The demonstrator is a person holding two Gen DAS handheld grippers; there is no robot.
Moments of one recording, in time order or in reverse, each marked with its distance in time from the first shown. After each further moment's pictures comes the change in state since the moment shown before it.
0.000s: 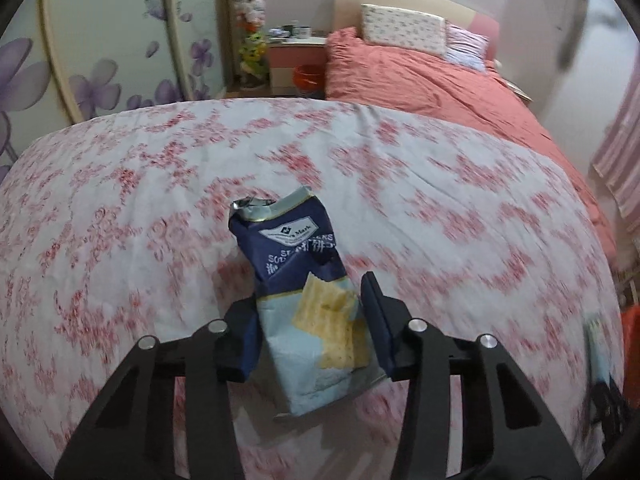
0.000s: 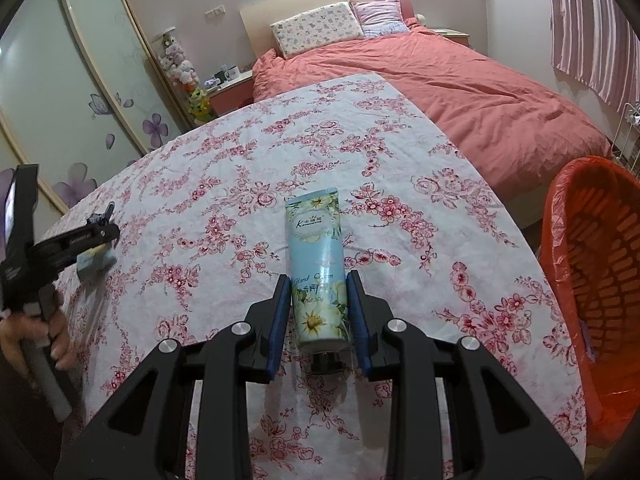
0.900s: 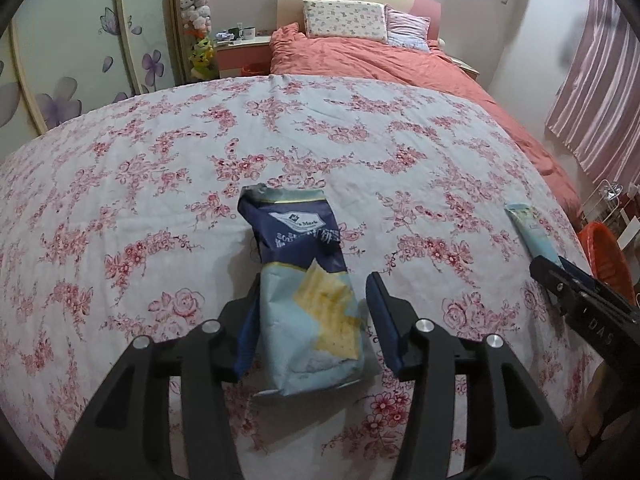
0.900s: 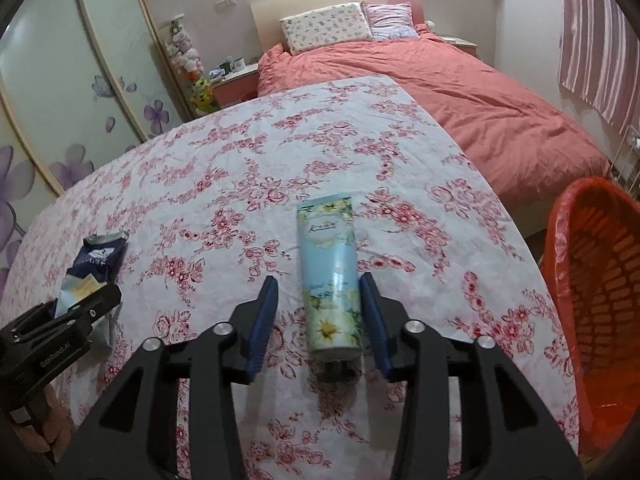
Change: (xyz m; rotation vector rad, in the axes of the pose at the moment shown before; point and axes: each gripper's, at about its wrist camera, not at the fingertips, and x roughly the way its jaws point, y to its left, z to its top) left arm -0.048 -0.041 -0.073 0.114 0.009 -0.118; right arm 0.008 0.016 0.004 -0.089 0.012 -0.043
